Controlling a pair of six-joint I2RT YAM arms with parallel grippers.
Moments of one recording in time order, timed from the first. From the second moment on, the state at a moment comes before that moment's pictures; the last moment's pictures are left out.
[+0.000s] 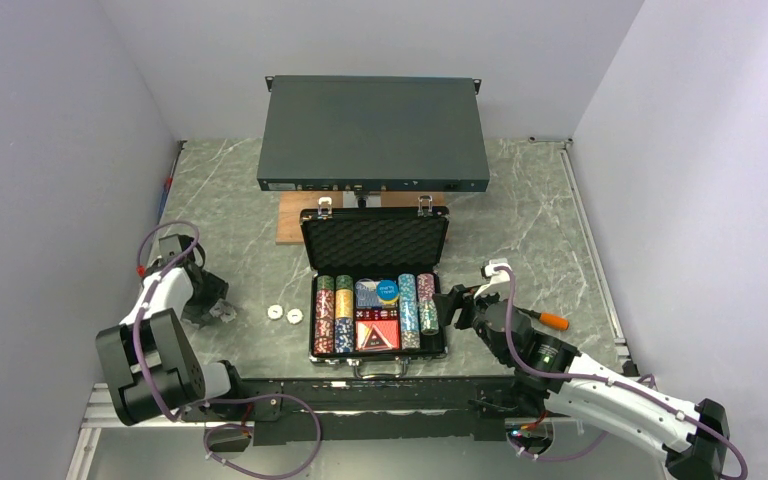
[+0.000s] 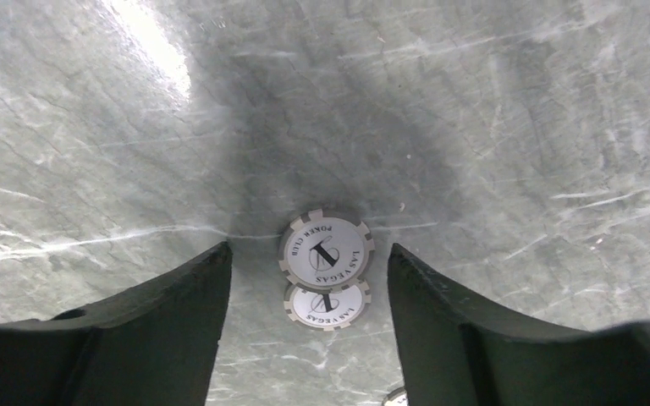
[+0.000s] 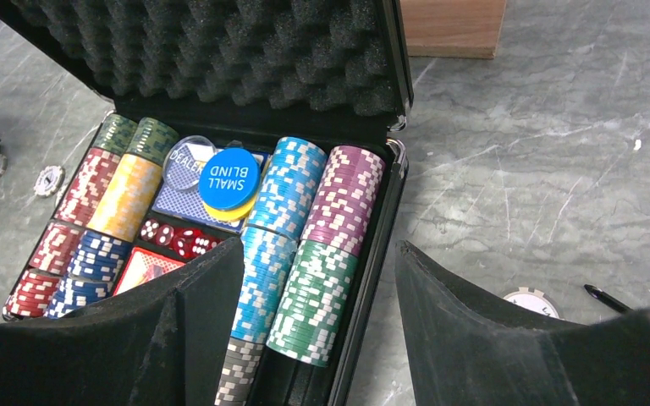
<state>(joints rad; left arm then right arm) 0.36 1.28 0.62 -0.58 -0.17 -0.75 0.98 0.45 0.23 -0.11 0.52 0.50</state>
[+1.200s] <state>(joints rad) 0.31 1.47 0.76 -0.57 -0.18 -0.62 0.98 0.42 0.22 -0.11 0.52 0.50</state>
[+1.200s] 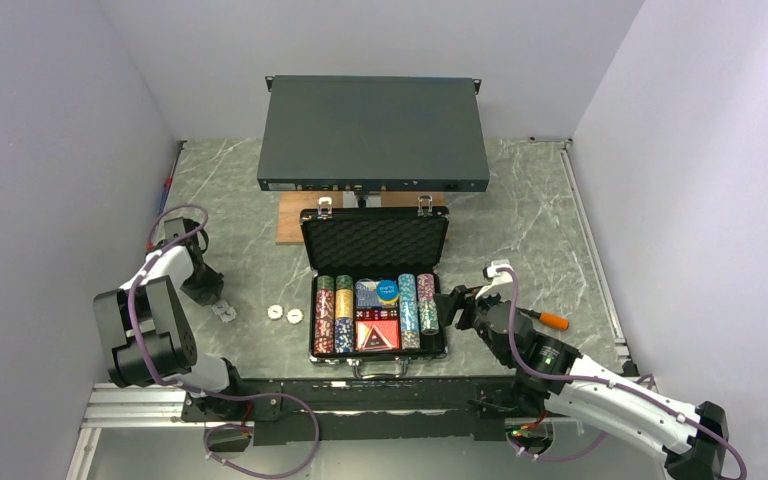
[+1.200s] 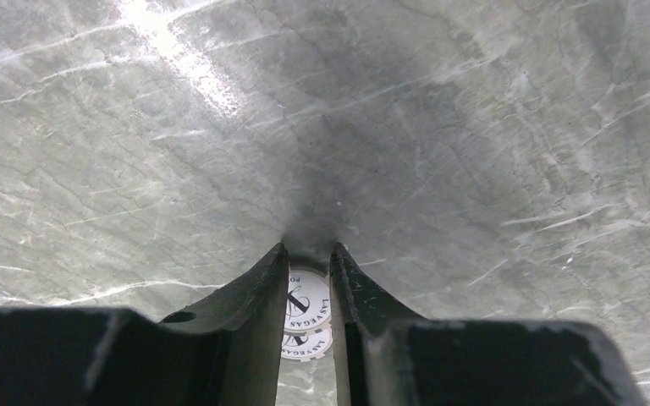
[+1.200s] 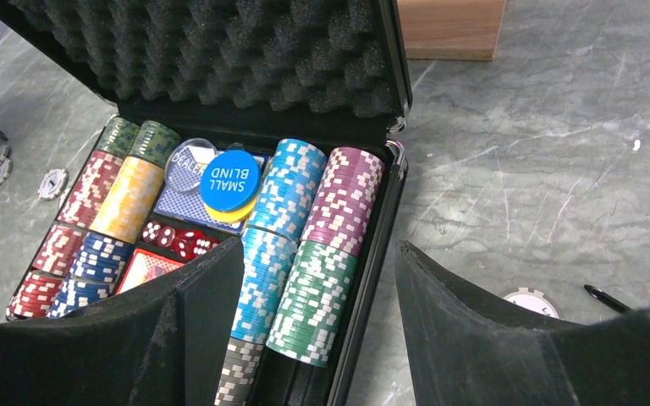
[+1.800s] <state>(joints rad) 0.17 1.43 0.72 -0.53 -0.17 -0.64 0.98 0.42 0.22 -0.11 0.52 0.50</state>
